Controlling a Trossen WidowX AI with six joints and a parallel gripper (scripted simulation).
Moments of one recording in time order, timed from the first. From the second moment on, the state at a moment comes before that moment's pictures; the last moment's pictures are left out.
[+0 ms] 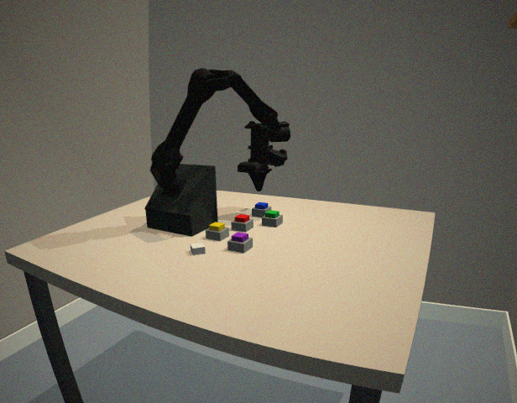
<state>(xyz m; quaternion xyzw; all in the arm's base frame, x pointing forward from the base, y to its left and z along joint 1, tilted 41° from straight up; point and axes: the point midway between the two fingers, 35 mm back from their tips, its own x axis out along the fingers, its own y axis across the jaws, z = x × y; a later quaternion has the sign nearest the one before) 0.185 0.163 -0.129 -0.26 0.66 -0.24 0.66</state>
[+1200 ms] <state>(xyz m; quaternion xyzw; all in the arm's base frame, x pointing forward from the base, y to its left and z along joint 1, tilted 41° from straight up) 0.205 0.040 -0.056 -0.25 0.66 -0.23 0.67</state>
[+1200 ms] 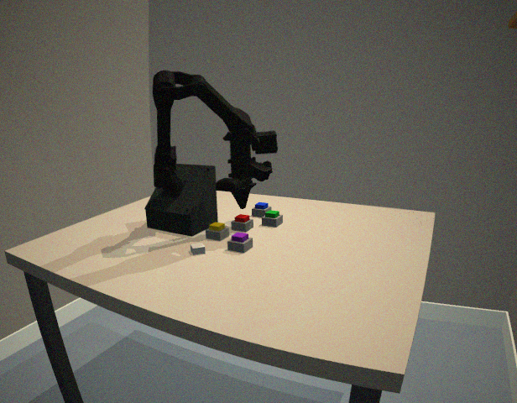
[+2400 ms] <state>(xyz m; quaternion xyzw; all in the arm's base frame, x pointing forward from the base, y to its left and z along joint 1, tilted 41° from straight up) 0.204 0.020 -0.078 -0.25 0.66 -0.23 0.67</state>
